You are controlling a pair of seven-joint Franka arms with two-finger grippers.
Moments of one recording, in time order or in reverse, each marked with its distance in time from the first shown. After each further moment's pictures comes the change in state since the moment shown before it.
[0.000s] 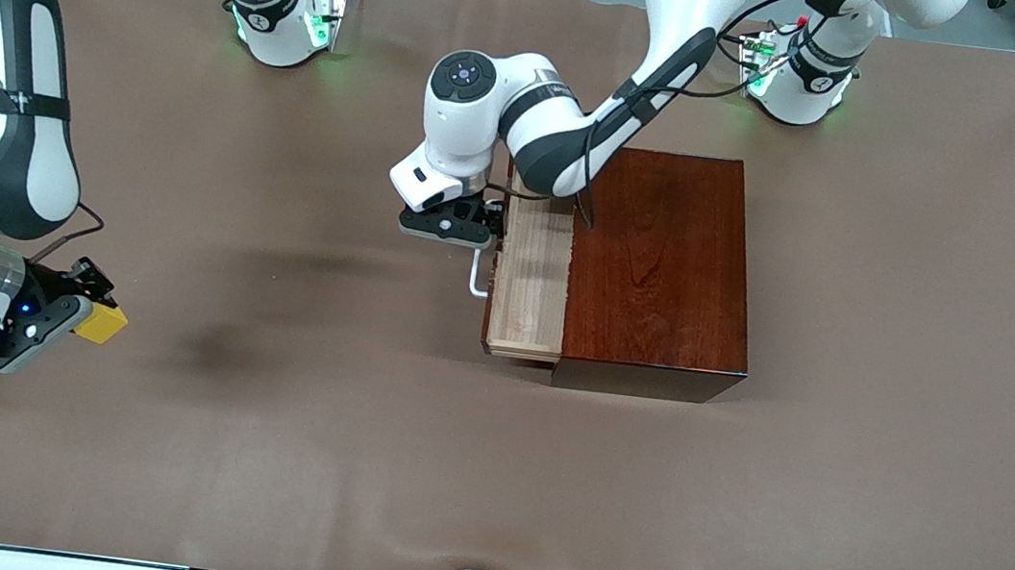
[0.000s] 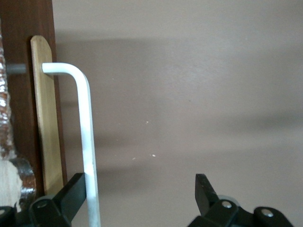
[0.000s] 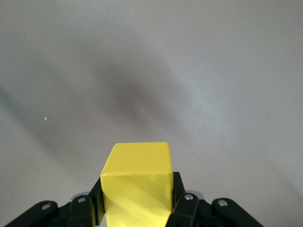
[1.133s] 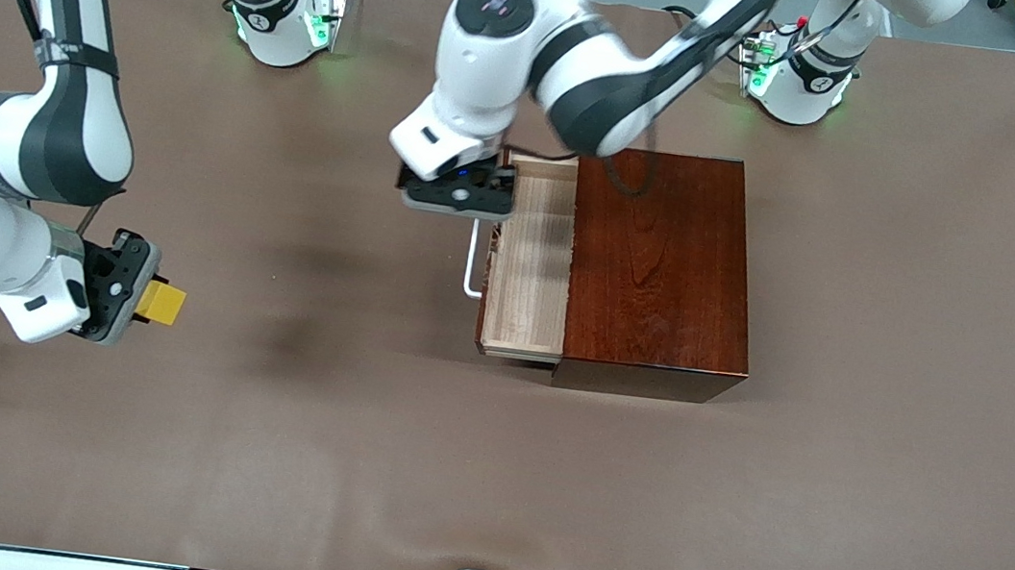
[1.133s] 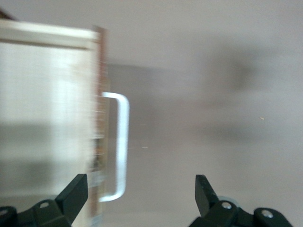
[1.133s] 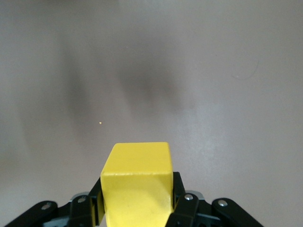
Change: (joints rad) left arm 0.108 -0.184 -0.034 0.105 -0.079 -0.281 -0.018; right arm 0.129 -0.078 0.017 0.004 0.040 -0.118 -0.287
